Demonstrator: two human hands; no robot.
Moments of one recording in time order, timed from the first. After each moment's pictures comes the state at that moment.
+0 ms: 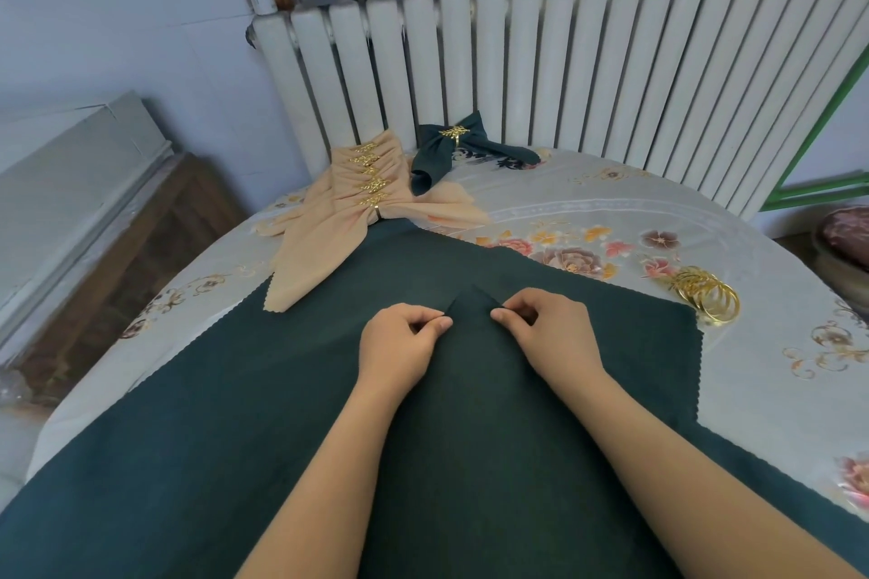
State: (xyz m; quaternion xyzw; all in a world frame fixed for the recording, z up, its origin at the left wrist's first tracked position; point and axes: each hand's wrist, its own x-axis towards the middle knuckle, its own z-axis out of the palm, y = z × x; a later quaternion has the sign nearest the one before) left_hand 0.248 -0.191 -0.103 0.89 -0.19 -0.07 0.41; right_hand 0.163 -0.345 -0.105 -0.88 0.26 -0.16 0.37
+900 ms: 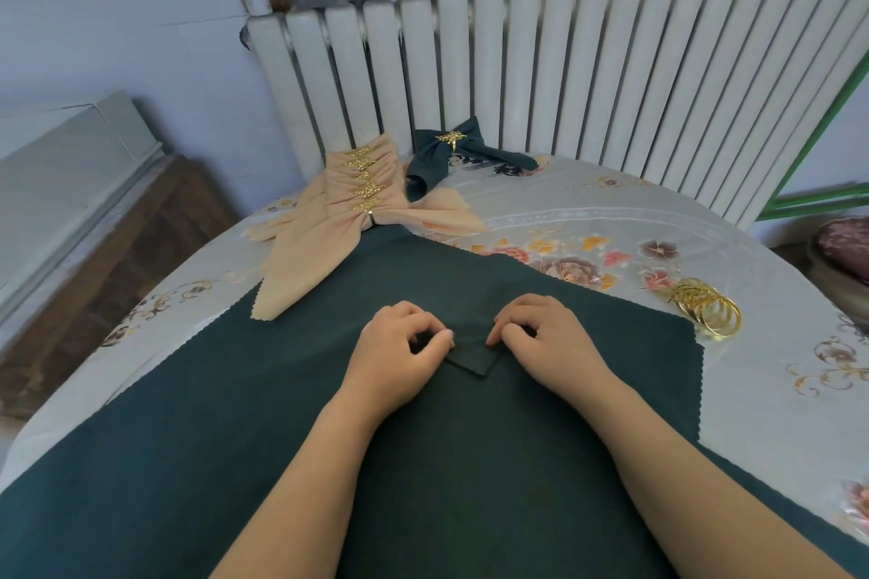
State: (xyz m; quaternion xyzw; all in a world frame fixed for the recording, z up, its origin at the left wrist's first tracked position) left_hand 0.255 -0.185 -0.107 0.87 -0.35 -0.05 0.36; right_hand 0.161 -0.357 -0.104 -0.90 0.14 -0.12 0.40
